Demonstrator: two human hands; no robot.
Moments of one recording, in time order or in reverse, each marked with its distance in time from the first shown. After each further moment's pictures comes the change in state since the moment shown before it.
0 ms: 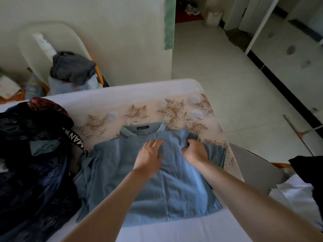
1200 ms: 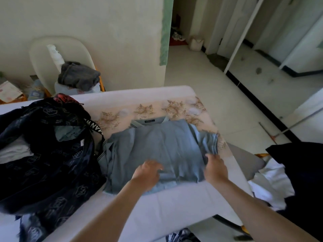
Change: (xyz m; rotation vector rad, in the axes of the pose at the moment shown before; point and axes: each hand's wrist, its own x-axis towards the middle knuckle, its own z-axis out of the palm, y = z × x) left_hand -0.144 -0.041 -0.028 0.178 -0.312 0.053; right_hand -0.162 0.046 0.012 -0.327 0.171 0.117
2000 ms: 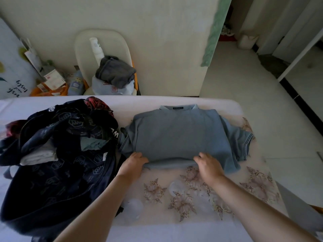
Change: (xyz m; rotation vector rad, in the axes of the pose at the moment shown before) left_hand 0.072 -0.162 -0.075 0.003 0.113 -0.247; right_hand 0.147 -0.160 0.031 -0.270 -0.062 -0.747
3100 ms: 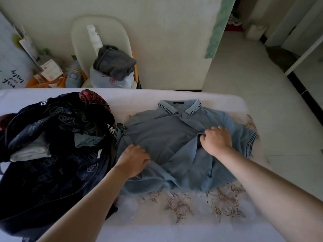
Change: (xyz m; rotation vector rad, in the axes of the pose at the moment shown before) left_hand 0.019 0.010 -0.013 0.316 0.042 0.196; right_hand 0.078 0.037 -0.057 -0.244 0.013 0.210
